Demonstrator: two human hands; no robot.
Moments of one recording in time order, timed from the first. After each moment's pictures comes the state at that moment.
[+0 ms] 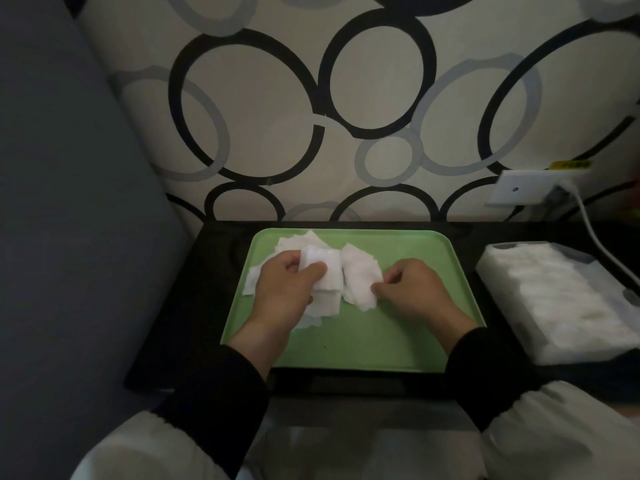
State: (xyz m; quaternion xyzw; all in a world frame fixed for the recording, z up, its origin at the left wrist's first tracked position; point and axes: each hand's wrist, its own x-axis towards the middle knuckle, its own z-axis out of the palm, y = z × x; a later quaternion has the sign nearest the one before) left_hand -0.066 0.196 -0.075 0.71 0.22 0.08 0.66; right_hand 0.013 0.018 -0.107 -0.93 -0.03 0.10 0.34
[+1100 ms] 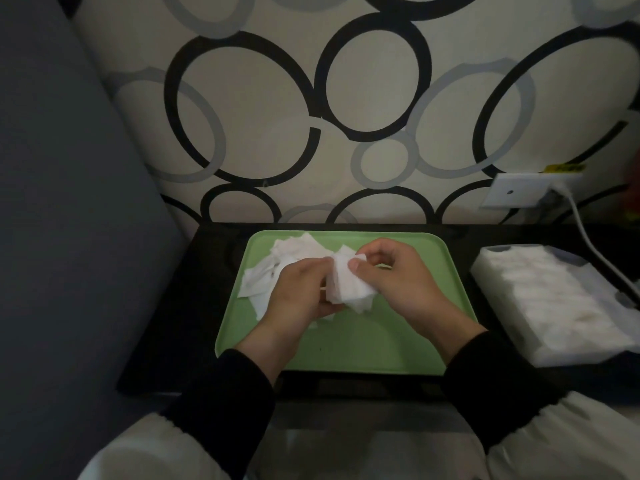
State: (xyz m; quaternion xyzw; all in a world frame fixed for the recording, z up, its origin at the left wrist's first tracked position) left_hand -0.060 0.176 -0.073 0.64 0.20 0.00 0.74; right_hand -0.001 0.034 -0.084 -0.77 -0.11 0.08 0.62
